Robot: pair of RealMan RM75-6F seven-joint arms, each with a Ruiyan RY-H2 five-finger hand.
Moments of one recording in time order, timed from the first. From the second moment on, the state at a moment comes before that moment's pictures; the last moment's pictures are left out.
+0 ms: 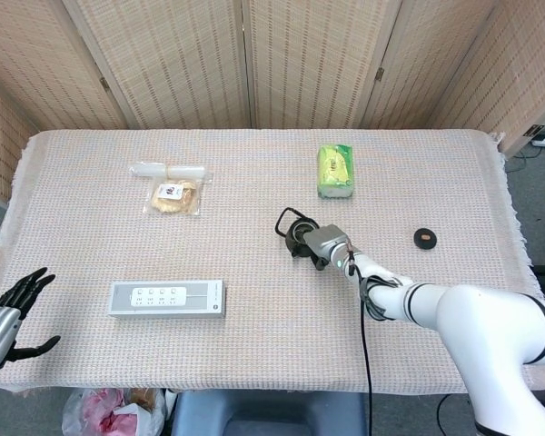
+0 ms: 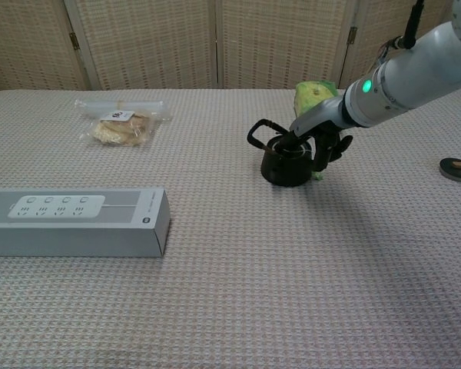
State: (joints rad) left arm -0.17 -1.01 0.05 -1.50 1.62 1.41 -0.36; right arm 1.49 -1.42 -0.26 -1.33 -0.32 0.35 -0.21
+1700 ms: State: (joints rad) left arm -0.14 -1.03 0.06 -1.55 1.67 1.47 -0.21; right arm 0.34 -1.20 -0.44 -1.75 -1.33 1.88 -0.29
